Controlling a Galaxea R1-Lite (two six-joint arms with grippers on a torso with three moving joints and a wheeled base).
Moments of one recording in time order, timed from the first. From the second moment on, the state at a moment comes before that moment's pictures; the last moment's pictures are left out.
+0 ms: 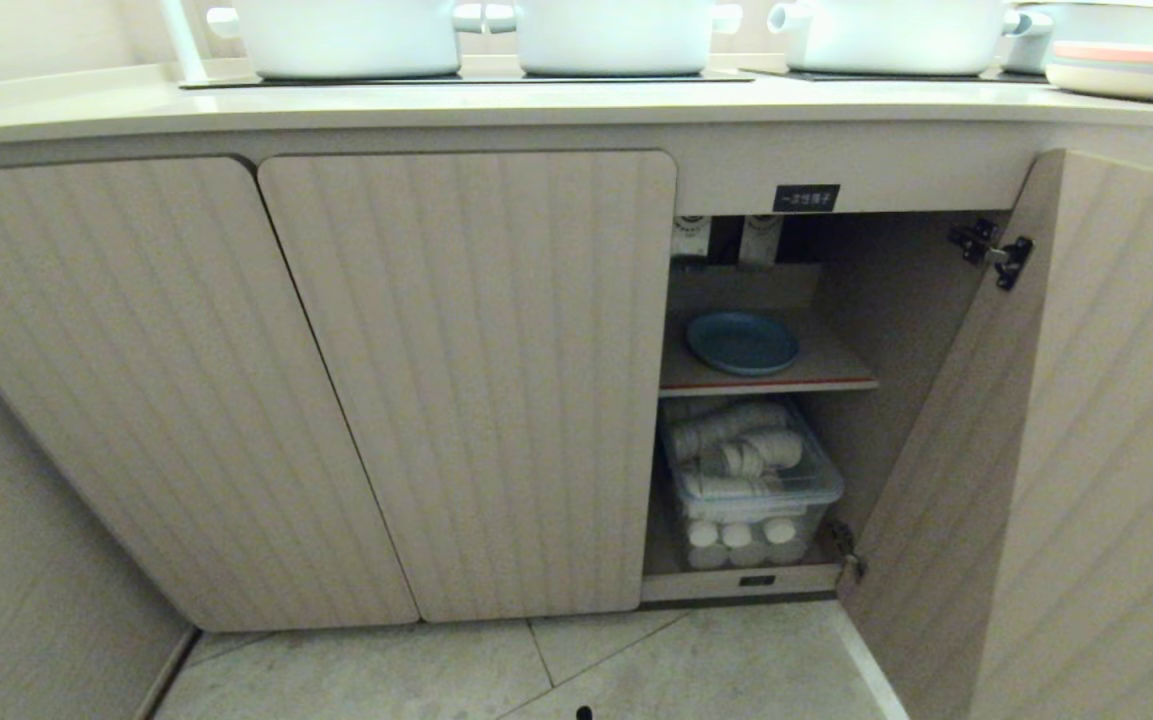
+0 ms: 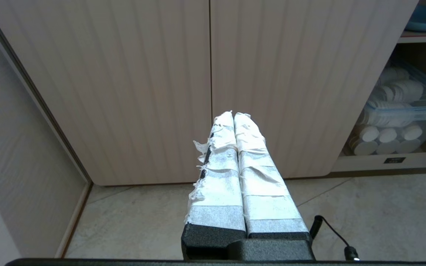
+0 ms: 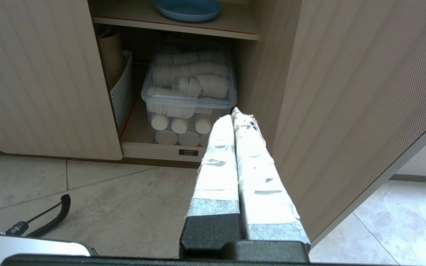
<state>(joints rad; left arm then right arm) 0.00 0.00 0.00 0.00 0.00 0.00 0.00 0.00 0.00 0.00 0.02 -0.12</state>
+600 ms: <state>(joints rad) 0.00 0.00 0.00 0.00 0.00 0.00 0.00 0.00 0.00 0.00 0.02 -0.12</state>
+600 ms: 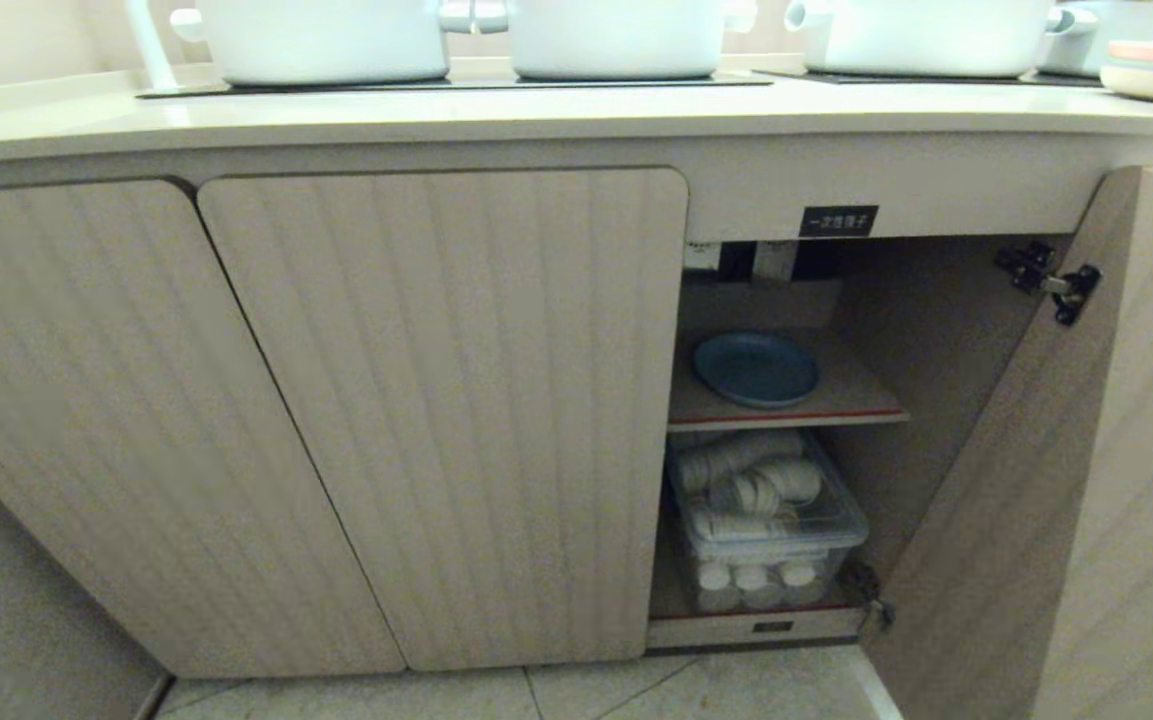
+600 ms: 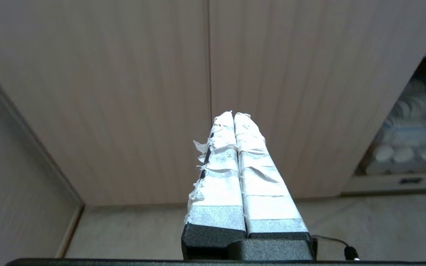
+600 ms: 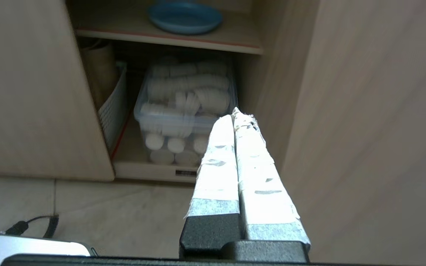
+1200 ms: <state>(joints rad) 0.00 0.00 0.00 0.00 0.00 0.00 0.00 0.00 0.00 0.00 0.02 -0.12</state>
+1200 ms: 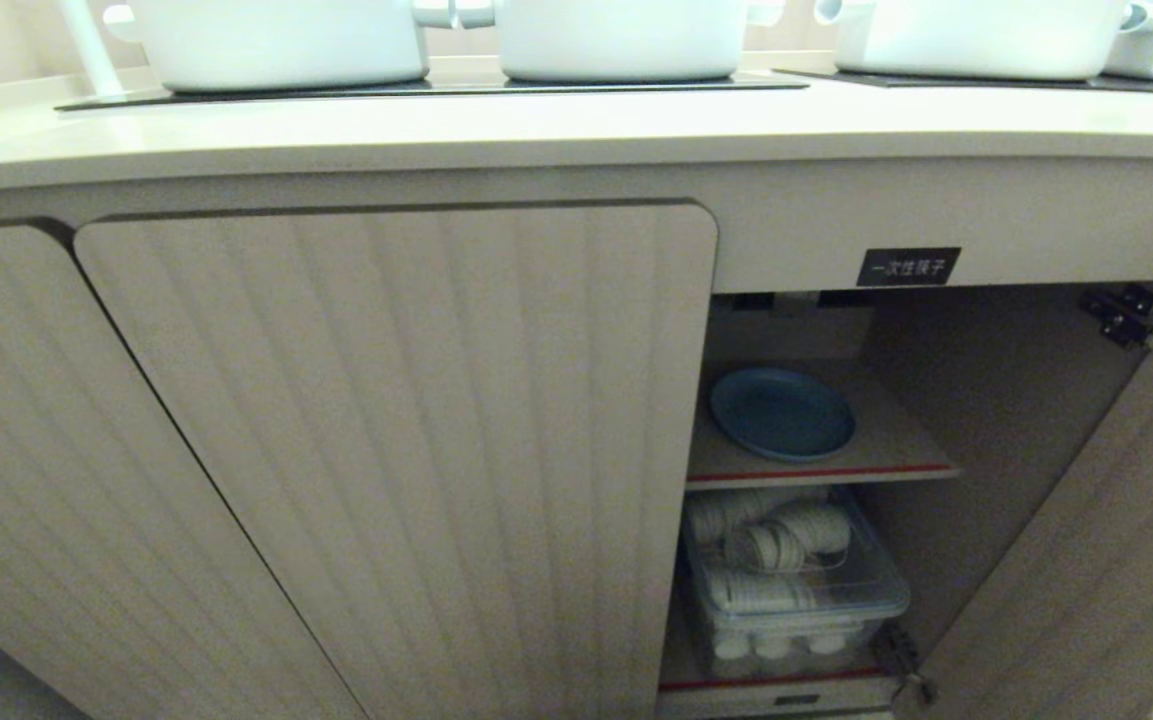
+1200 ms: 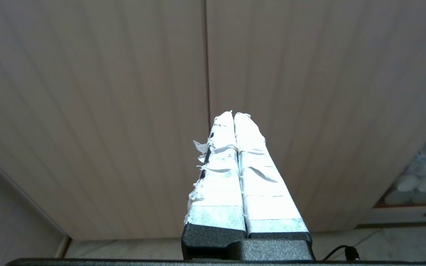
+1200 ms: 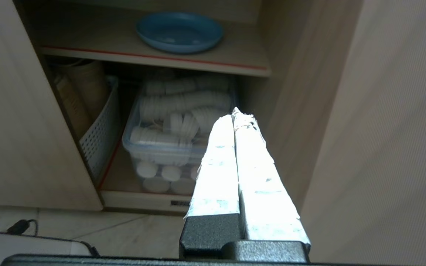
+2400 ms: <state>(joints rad) 0.00 0.00 0.00 0.00 0.00 0.00 0.00 0.00 0.00 0.00 0.02 -0.12</state>
